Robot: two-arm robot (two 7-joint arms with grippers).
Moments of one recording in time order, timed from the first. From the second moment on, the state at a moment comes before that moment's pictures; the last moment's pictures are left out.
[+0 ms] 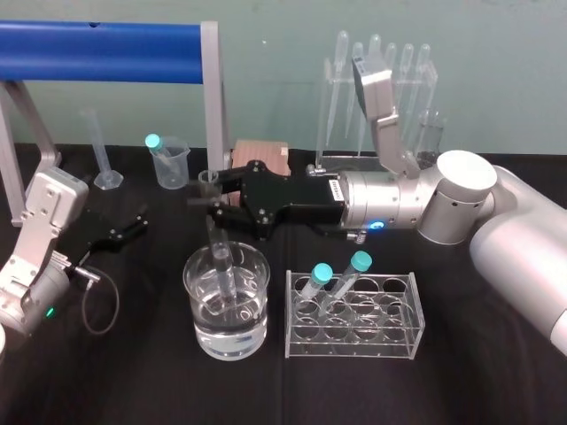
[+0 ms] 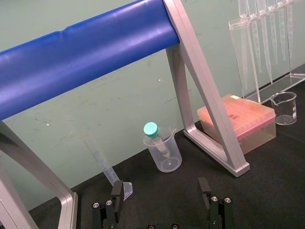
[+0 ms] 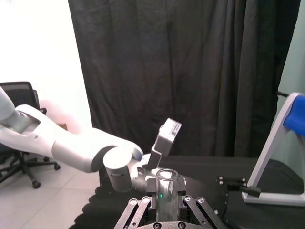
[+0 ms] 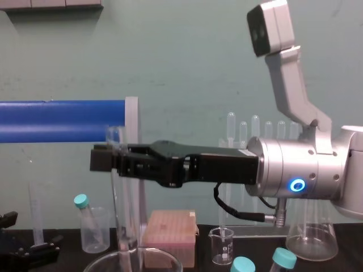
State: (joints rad) left arm -0.20 0.60 0.45 -1.41 -0.25 -0.12 0.03; right arm 0.83 0.22 -0.80 -0.90 0.76 -0.14 1.27
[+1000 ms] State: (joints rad) left arm -0.20 0.60 0.45 -1.41 -0.25 -0.12 0.03; right arm 0.82 0.22 -0.81 -0.86 0.72 -0.11 1.28
